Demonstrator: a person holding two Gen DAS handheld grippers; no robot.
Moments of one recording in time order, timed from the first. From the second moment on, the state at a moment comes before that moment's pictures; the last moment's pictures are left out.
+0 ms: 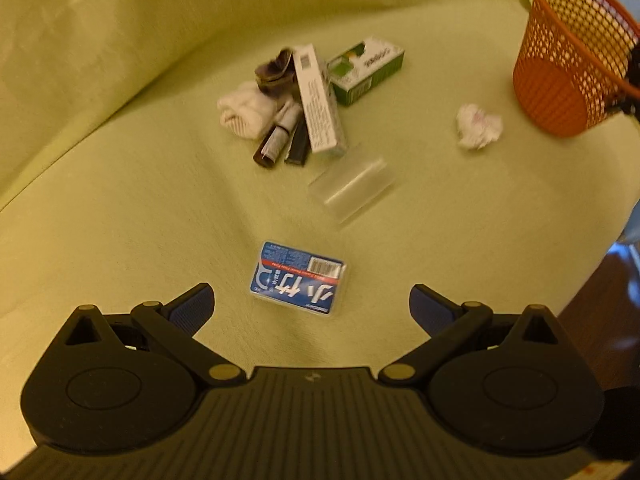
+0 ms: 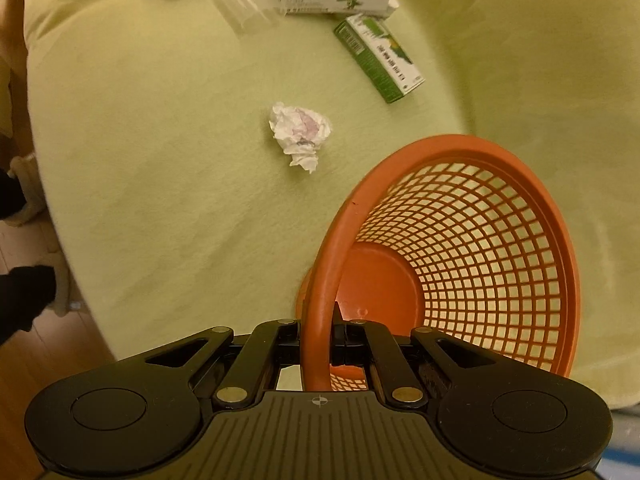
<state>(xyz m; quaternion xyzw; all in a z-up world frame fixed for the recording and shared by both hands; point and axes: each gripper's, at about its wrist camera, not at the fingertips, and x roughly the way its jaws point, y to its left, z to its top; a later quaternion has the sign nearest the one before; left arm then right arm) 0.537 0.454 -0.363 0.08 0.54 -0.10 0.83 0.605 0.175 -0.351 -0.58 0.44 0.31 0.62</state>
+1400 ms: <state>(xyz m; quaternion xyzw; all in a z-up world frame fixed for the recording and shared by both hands) 0.579 0.449 -0.378 0.13 0.53 -0.21 0.81 0.591 0.189 -0.353 -0.61 0.42 0.32 0.59</state>
